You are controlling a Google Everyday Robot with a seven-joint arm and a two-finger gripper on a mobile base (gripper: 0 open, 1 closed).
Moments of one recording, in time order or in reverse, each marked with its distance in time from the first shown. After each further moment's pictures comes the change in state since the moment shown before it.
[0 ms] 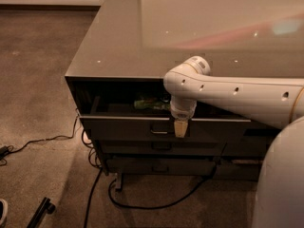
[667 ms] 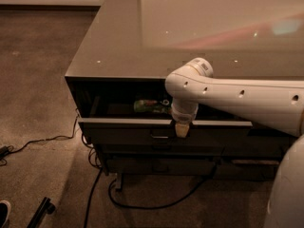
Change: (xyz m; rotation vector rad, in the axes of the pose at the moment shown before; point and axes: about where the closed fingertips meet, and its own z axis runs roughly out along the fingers) arm 0.007 0.015 -0.008 -0.009 -0.002 0.005
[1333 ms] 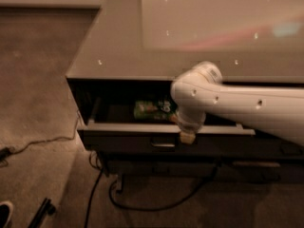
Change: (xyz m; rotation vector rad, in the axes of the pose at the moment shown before) arm 0.022 0.041 -0.019 -0.025 0.018 0.041
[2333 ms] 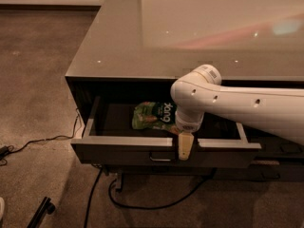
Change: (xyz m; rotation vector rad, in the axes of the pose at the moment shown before) arm -0.008 -0.003 0.007 -0.001 -0.031 -0.044
